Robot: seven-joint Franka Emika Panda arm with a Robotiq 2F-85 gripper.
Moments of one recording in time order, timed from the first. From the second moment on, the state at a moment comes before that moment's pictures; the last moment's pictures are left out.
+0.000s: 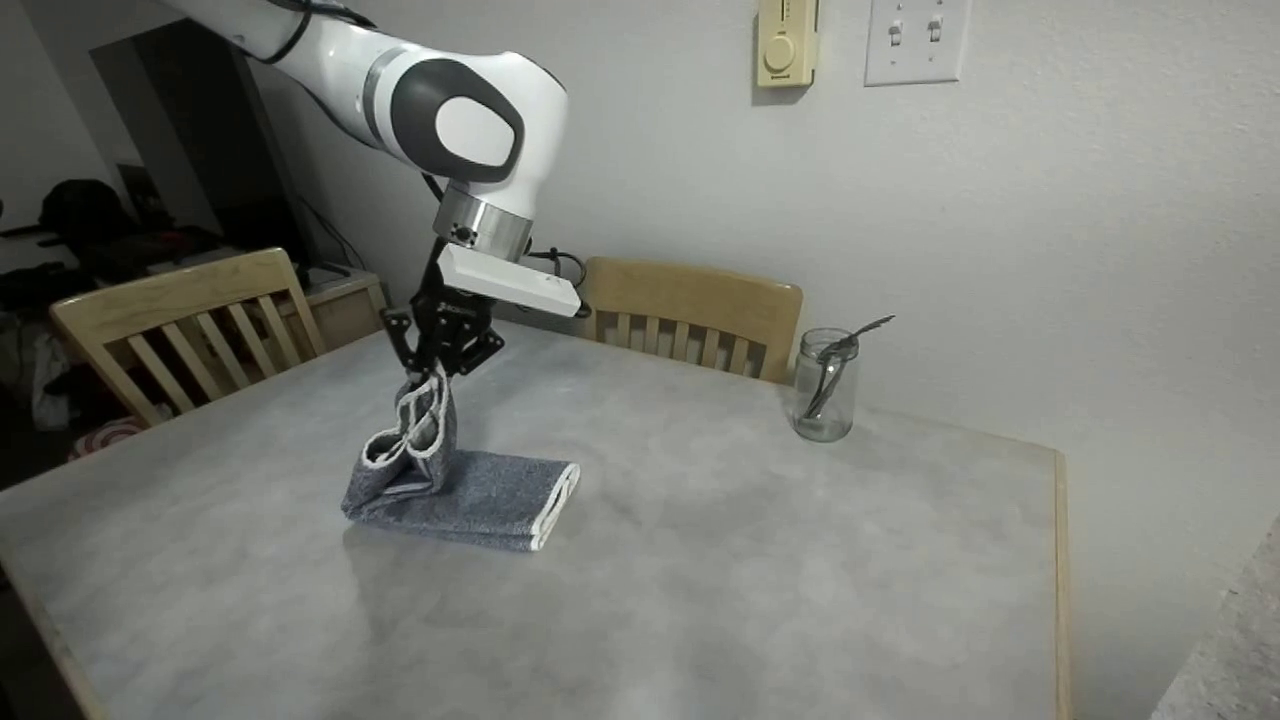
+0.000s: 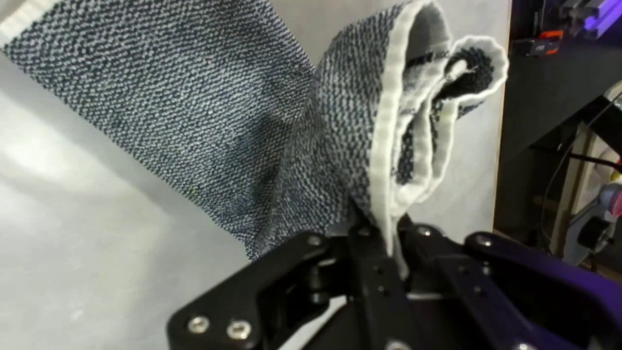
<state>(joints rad) -0.12 0.57 0.08 -1.63 0.21 1.72 -1.39</state>
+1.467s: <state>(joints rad) -0.24 0.89 0.08 -1.23 0.19 1.51 -1.80</state>
